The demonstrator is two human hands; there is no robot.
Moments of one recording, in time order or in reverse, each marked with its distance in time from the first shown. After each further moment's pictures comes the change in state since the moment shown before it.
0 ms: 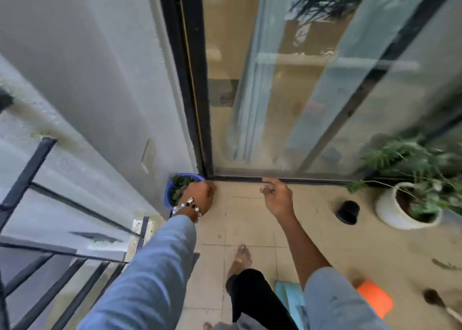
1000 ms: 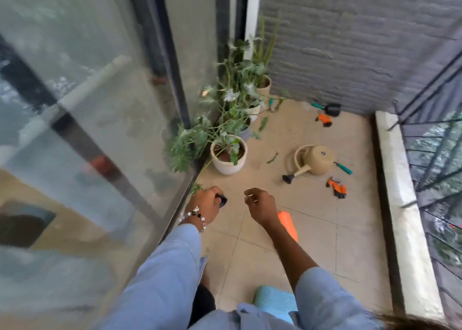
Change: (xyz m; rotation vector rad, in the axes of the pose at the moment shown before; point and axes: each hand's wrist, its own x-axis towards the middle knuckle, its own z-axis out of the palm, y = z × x) left_hand 0.094 0.486 0.174 0.337 -0.586 1.087; right_hand 0.026 0.172 -0.313 0.073 0.778 0.658
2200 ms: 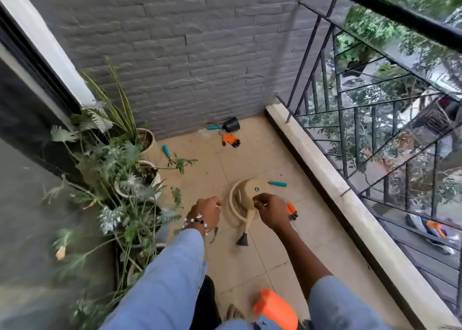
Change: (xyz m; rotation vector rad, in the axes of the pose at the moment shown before) left_hand 0.566 0.302 0.048 0.214 -0.484 0.458; right_hand 0.417 0.099 -0.272 0.100 0.441 0.540
